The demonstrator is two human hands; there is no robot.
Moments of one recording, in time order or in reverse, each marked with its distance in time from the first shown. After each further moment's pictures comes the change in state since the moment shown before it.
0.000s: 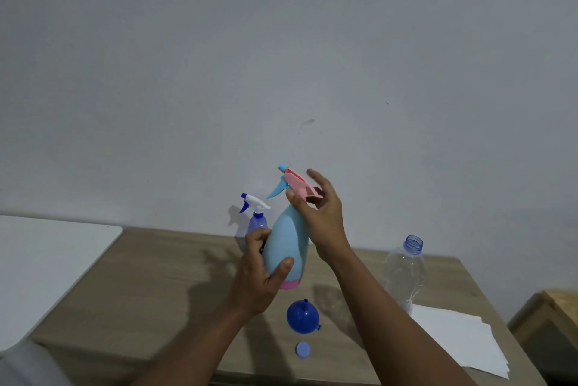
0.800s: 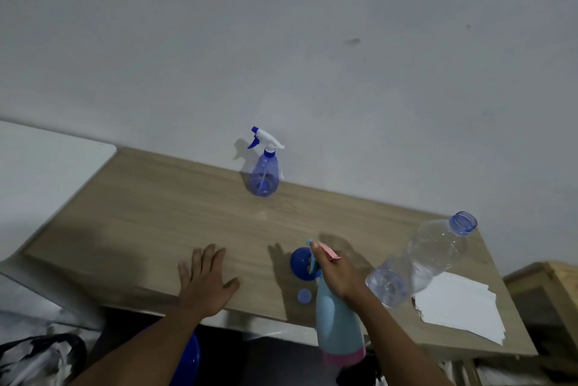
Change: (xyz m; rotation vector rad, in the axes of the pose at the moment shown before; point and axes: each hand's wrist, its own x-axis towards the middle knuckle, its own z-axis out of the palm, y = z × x) left_hand -0.116 -0.194 -0.035 0.846 -0.528 -0.757; right_hand -0.073 0.169 -0.049 -0.613 -0.309 0.582
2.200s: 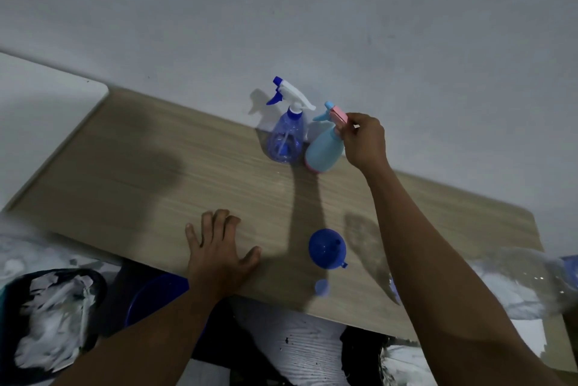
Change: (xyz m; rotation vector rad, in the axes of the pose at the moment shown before) left_hand 0.023 0.013 0.002 0.066 0.241 0.014; right_hand 0.221 -0.095 -0.025 -0.159 0.293 -0.287
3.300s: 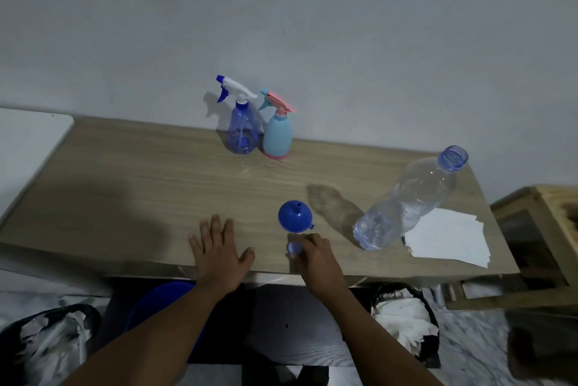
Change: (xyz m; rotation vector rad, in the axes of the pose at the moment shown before) left_hand -0.052 0.035 0.016 0.052 -0.192 0.056; right_hand -0.302 0.105 0.036 -0.183 -0.296 0.060
